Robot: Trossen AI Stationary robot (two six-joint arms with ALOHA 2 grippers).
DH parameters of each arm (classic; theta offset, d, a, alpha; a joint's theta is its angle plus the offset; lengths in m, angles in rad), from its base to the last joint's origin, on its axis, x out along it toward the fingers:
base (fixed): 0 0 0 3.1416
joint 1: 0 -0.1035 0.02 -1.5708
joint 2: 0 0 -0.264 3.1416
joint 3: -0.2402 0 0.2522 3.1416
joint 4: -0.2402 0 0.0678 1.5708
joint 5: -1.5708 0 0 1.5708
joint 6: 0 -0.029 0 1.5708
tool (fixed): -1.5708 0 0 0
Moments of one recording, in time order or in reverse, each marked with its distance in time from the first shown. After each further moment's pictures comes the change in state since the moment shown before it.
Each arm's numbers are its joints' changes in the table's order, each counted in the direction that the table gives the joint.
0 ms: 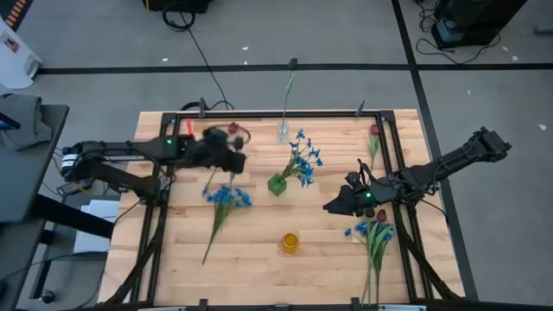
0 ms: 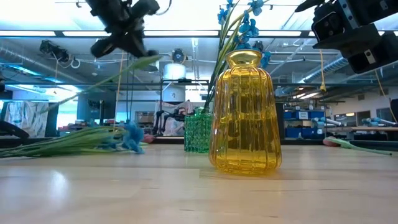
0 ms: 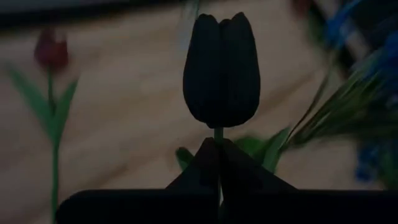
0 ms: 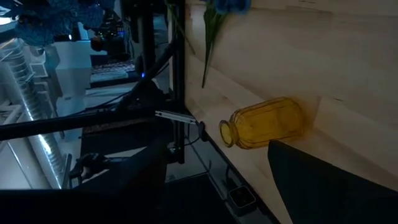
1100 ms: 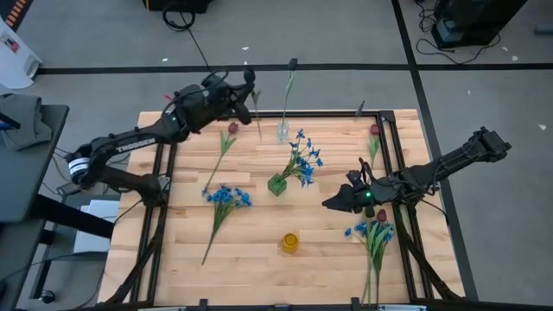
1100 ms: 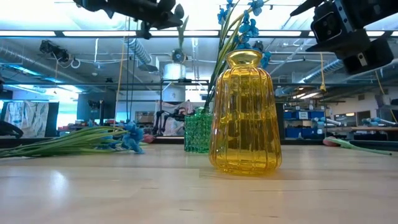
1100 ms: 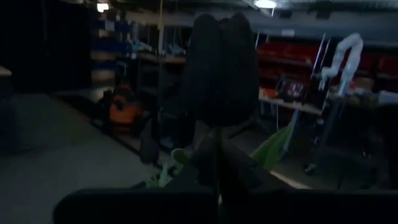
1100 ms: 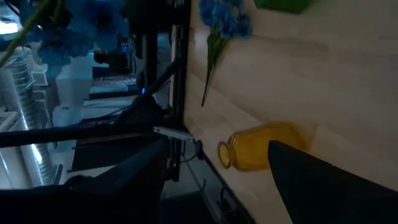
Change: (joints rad) left arm -0.389 -0.121 0.000 1.011 0.207 -0.792; right arm 0.000 -0.002 0.000 -0.001 0.093 0.058
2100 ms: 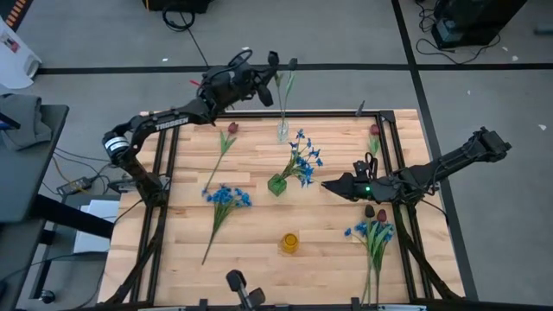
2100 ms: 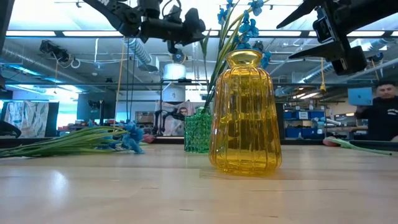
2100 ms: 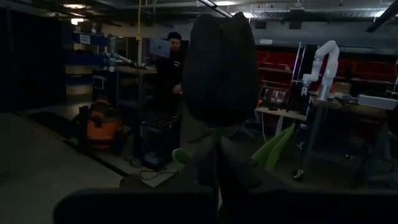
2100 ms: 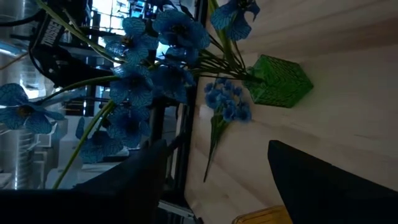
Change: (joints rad) left arm -0.112 -0.362 -0.231 0.187 0.209 -0.018; right arm 0.002 0.000 0.000 0.008 0.320 0.035
